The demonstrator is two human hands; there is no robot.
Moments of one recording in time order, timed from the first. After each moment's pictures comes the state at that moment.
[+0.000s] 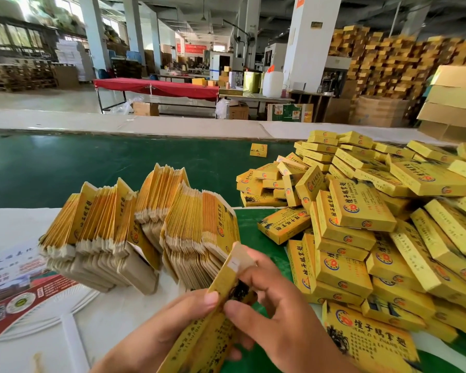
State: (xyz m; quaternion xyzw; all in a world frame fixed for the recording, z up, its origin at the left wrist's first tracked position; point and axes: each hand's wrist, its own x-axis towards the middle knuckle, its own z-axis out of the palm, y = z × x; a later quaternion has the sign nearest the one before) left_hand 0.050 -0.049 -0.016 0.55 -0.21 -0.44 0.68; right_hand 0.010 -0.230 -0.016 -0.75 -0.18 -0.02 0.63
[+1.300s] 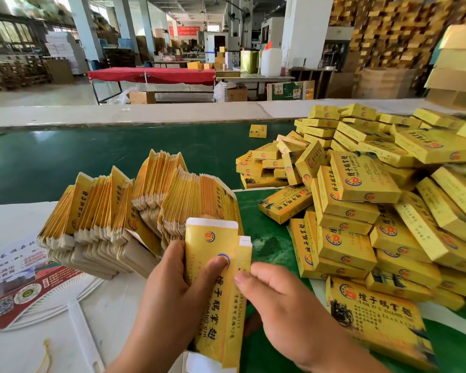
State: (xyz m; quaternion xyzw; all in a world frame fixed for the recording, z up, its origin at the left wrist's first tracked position) left_hand 0.035 -0.064 -0.025 0.81 -0.08 0.13 0.56; right_hand 0.001 -0.223 -0.012 -0.79 -0.09 0.04 0.60
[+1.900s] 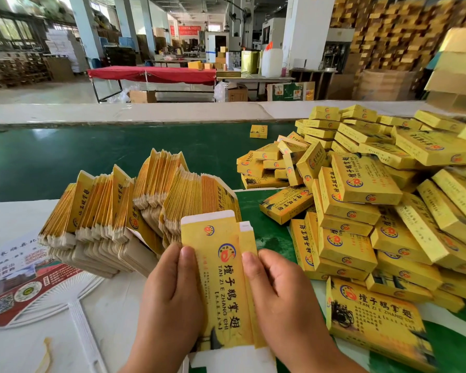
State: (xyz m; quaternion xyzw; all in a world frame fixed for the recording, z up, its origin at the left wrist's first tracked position) left_hand 0.029 -0.070 -0.025 0.76 -0.04 0.17 0.63; right_hand 0.001 -0.211 -0.017 -0.84 -0.04 -0.17 0.52
